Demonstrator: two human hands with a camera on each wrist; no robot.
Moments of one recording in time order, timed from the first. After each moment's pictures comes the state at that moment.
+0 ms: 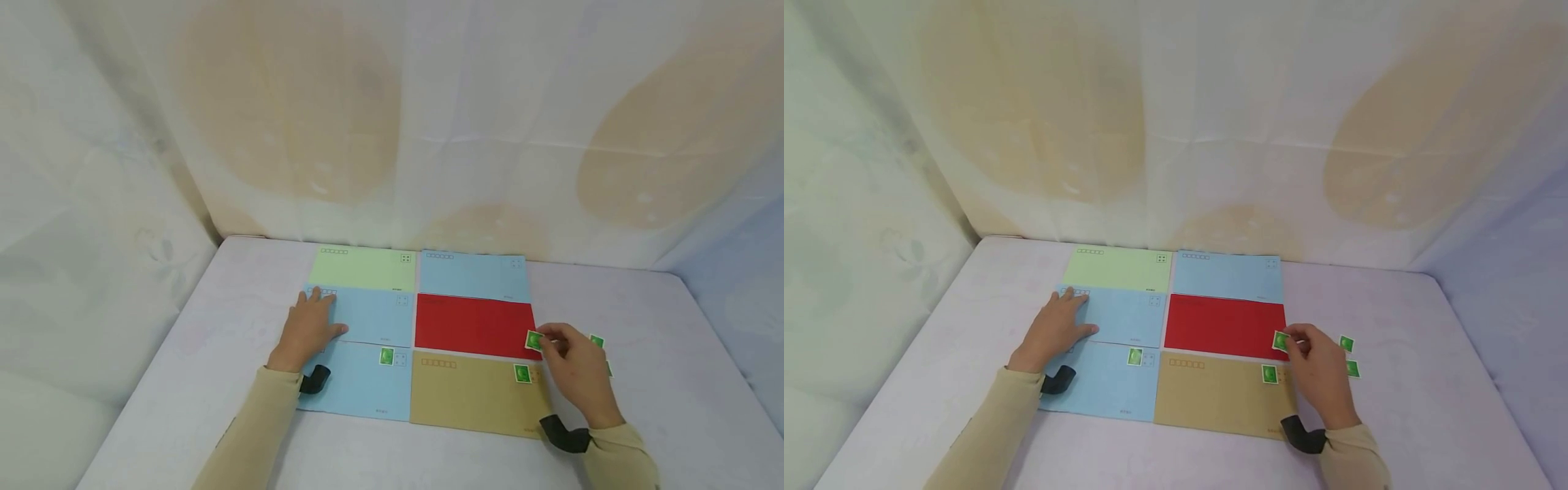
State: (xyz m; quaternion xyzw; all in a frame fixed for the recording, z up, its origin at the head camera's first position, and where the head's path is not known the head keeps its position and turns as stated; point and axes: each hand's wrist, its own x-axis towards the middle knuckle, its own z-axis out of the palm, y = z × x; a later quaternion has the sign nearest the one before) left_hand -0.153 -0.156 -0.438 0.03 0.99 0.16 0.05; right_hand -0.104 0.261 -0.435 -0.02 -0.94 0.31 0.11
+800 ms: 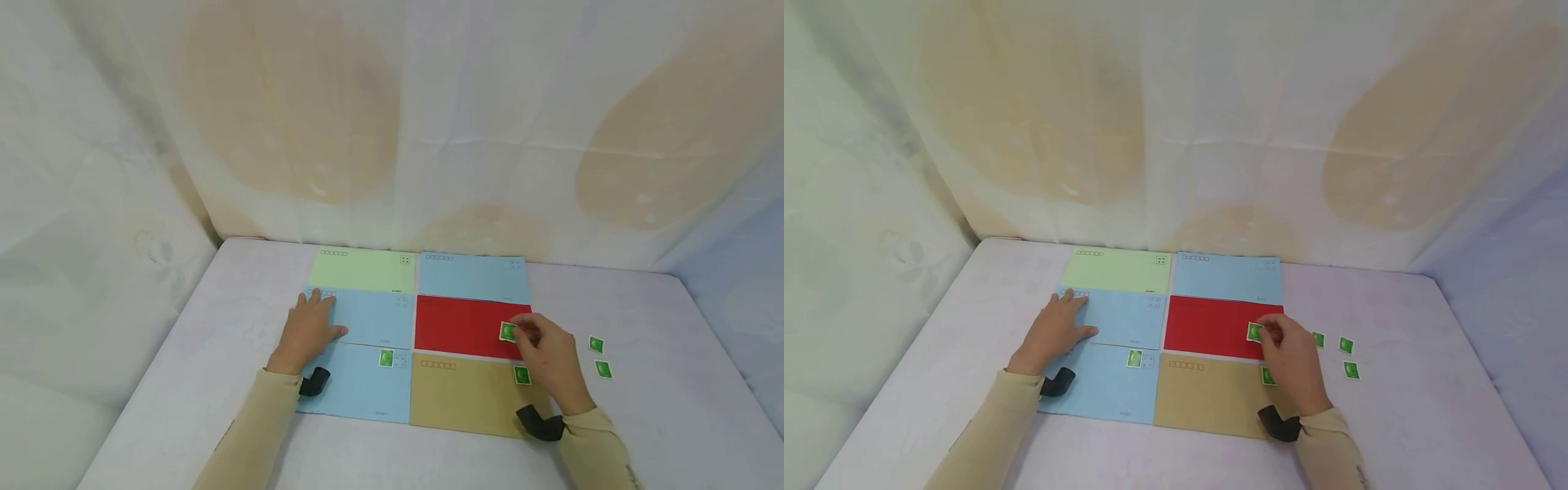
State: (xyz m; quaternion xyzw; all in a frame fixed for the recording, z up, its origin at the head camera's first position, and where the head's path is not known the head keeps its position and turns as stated) left_hand -0.154 -0.156 -0.438 0.03 0.98 0.16 0.06; right_hand -0.119 0.231 -0.430 0.04 -0.93 0.34 0.12
